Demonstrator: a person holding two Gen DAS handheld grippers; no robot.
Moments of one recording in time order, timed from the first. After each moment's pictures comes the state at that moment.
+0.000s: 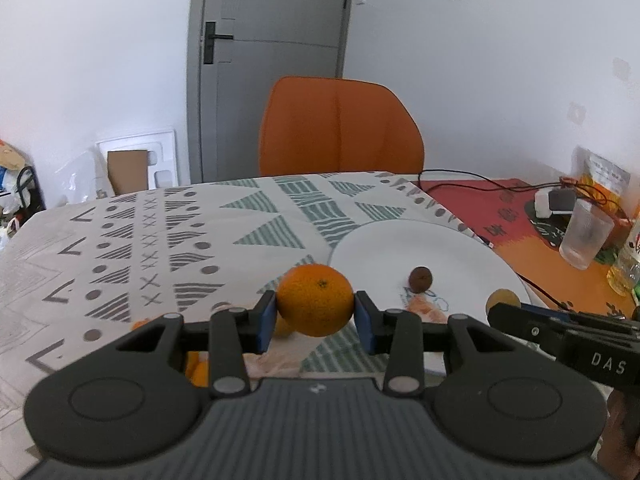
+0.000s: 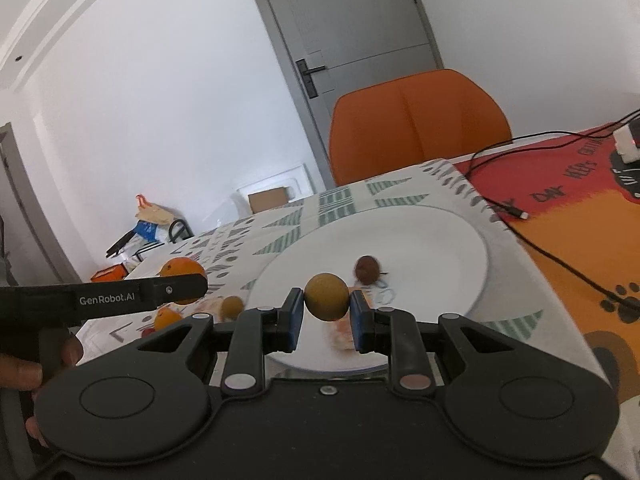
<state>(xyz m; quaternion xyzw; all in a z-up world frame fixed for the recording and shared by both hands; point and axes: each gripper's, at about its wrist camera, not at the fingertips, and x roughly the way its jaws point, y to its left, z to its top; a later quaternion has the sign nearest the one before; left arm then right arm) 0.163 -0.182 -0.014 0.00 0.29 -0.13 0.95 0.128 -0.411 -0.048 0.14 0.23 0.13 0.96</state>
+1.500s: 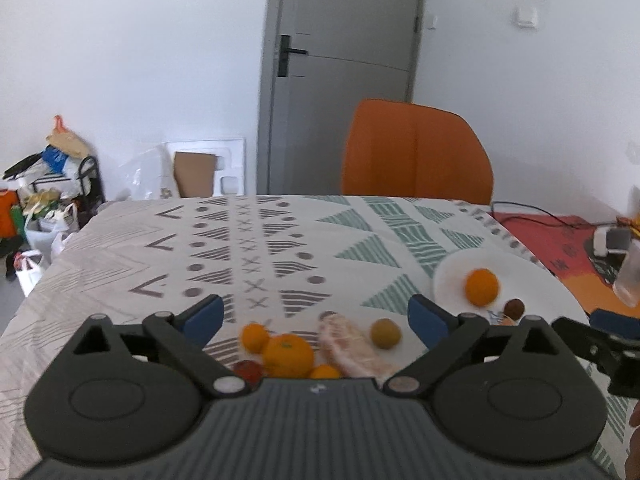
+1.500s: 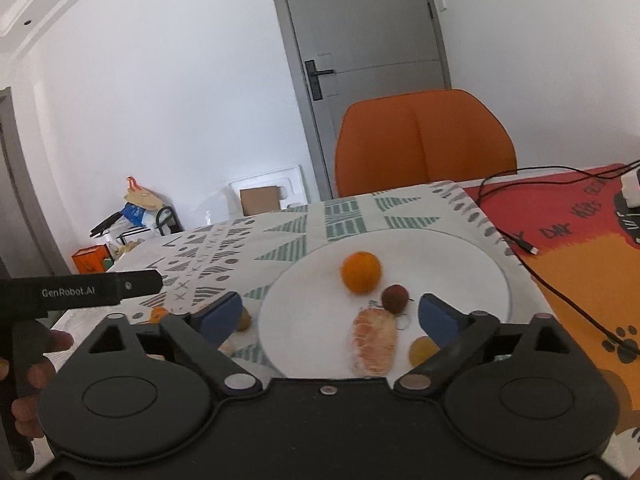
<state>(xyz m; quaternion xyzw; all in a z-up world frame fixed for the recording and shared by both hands) 0.152 -0.115 -0.006 -0.04 0.27 -0.03 0.96 0.134 -0.366 -0.029 0.07 0.22 0.12 0.96</state>
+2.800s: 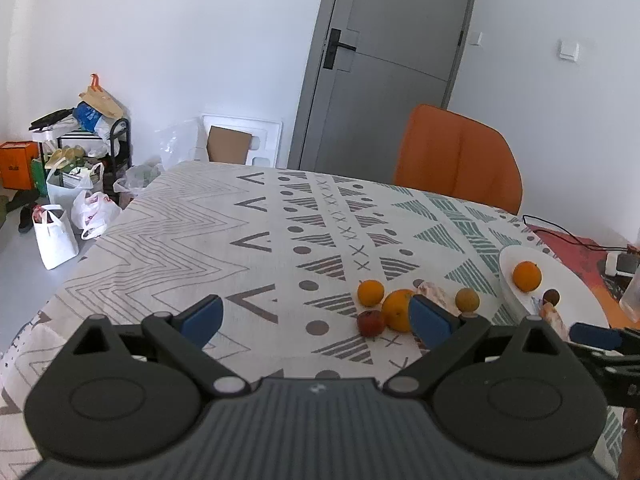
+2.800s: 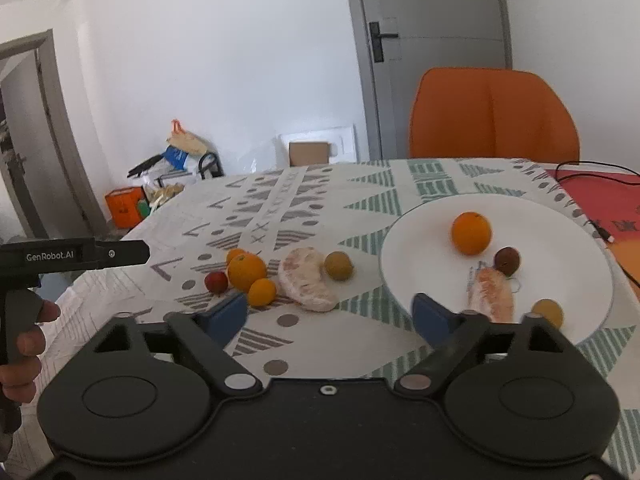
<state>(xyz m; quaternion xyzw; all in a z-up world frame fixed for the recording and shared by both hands) 0.112 -0.016 -0.021 -0.09 0.28 -0.01 0.96 0.129 -0.288 -0.039 0.02 0.28 0.19 0.94</state>
